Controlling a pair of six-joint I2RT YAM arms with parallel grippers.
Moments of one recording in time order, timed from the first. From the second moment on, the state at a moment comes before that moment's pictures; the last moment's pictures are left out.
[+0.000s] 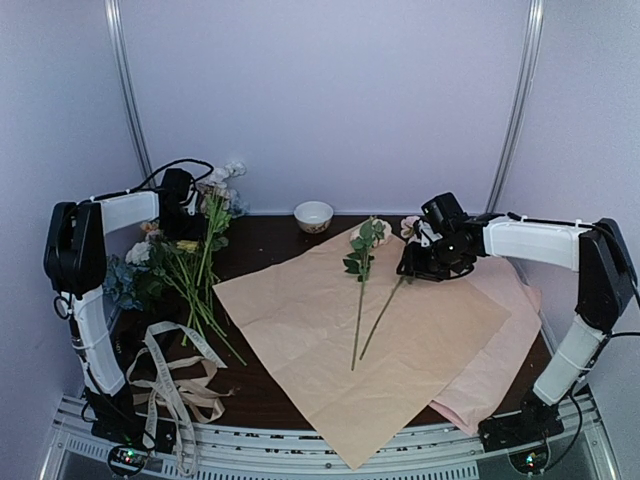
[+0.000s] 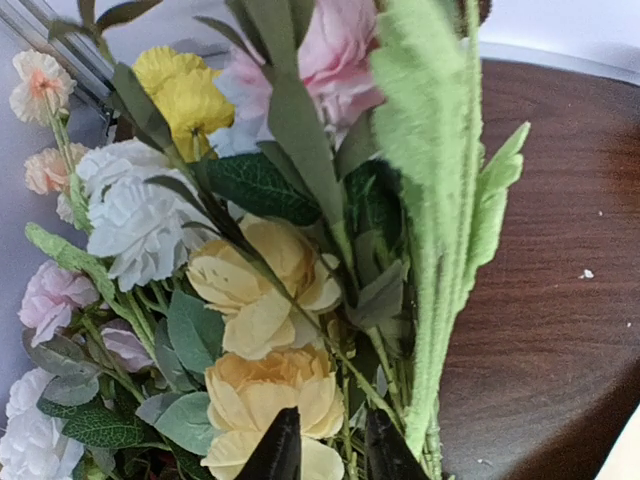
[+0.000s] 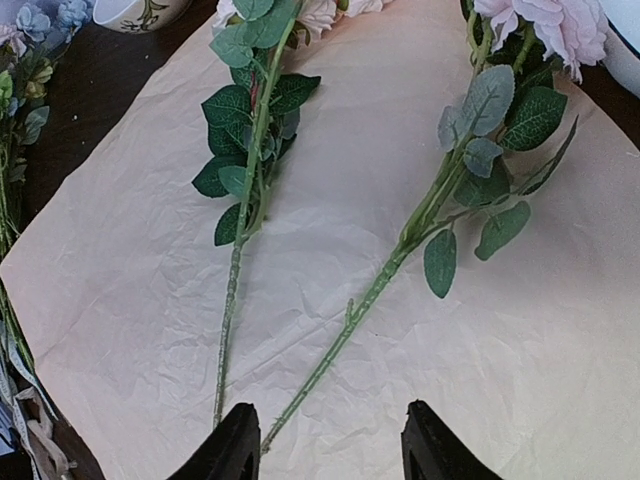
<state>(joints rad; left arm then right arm) -0.14 1.99 1.57 -0.49 -0.13 -0.05 0.47 1.67 1.19 -0.46 -0.10 0.52</state>
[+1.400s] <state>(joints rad) -0.13 1.69 1.19 -0.30 -0.02 -0.06 0.47 1.67 1.17 -0.48 -0.10 0.49</state>
